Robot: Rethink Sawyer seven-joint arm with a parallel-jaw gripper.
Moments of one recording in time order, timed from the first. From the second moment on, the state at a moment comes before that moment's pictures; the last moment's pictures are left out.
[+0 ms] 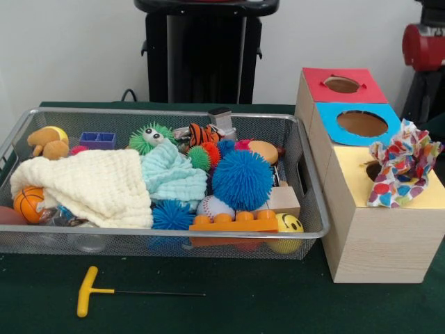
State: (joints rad) arm 0.05 -0.72 0.10 1.46 -0.05 0.61 1.92
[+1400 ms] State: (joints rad) arm -0.03 -0.86 0.10 1.50 -0.03 0.63 1.92
